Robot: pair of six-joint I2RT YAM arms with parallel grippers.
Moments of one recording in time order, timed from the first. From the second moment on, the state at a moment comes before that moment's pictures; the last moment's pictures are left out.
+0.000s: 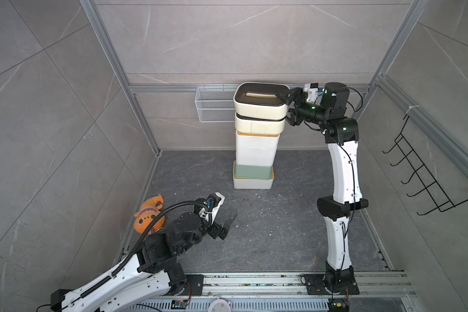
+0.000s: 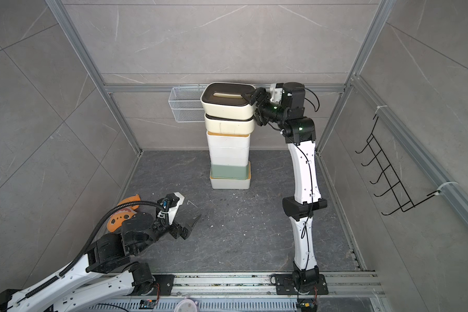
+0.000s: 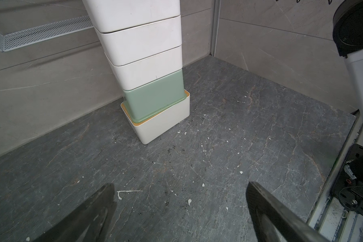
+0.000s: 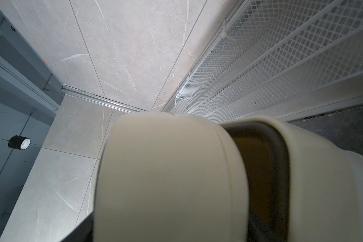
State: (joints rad) left arm -1.04 0.65 0.81 -0.51 -0.33 -0.04; right arm 0.23 2.27 3.10 -0.93 -0.58 1.11
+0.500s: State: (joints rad) left arm -1.04 0.66 0.81 -0.51 -0.33 -0.04; right arm 0.23 2.27 3.10 -0.94 -0.58 1.10
